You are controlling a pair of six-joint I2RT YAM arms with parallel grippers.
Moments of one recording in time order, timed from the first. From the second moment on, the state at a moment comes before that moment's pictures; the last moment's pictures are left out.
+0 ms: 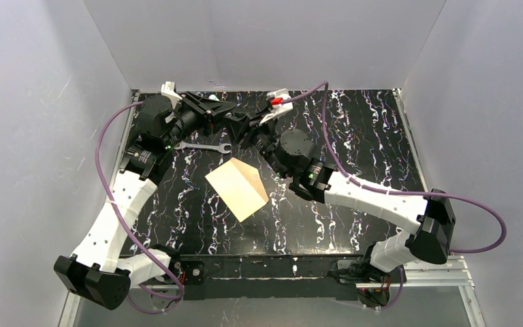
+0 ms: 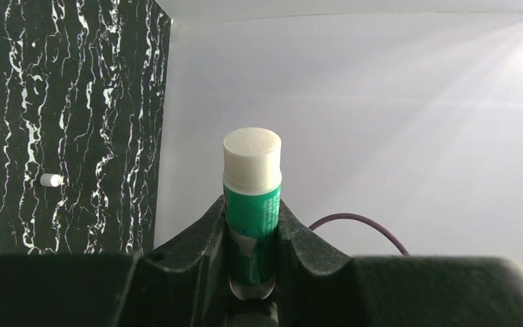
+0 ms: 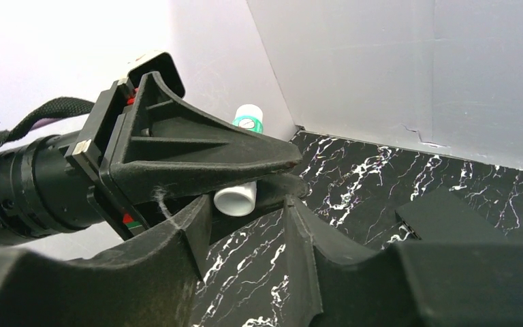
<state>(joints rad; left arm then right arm) -0.36 1.12 1.27 -0.31 0.30 -1.42 1.12 1.45 1.27 0.41 0.40 0.31</state>
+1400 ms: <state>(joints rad) -0.31 1.11 1.24 -0.12 0.43 -1.29 1.13 1.37 1.21 0.46 0.31 0.24</state>
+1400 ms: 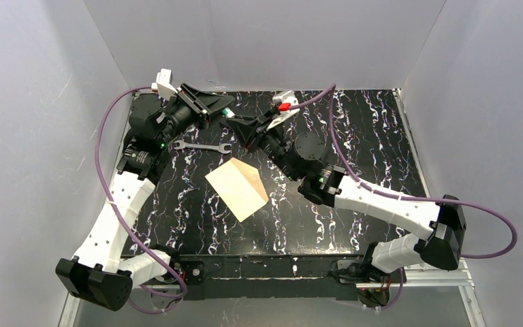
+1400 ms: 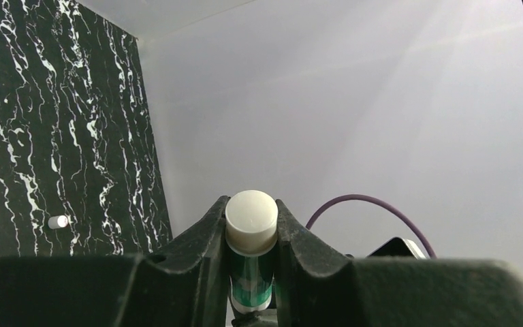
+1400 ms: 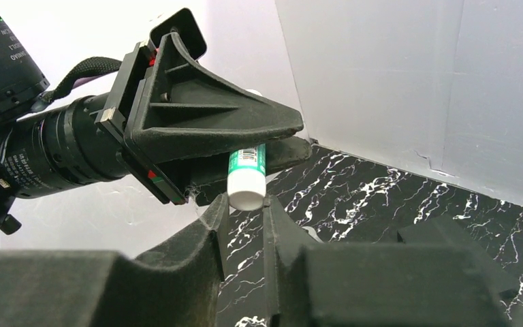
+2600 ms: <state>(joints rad) -0.31 1.10 1.28 0.00 0.79 -0.86 1.13 1.32 1.22 0.38 0.18 0.33</state>
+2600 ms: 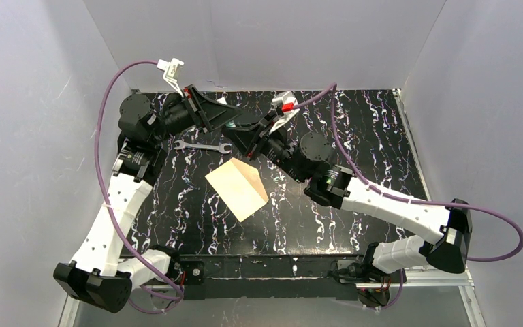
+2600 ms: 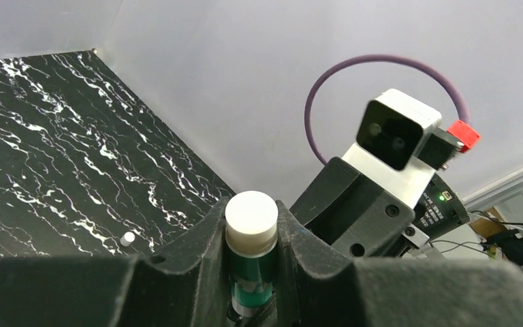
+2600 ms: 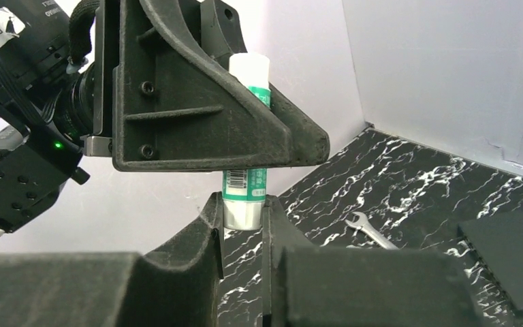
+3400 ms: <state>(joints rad) -0.32 1.20 1.53 0.24 1.31 -0.81 1.00 1.35 1.30 0.59 -0.55 0.59</state>
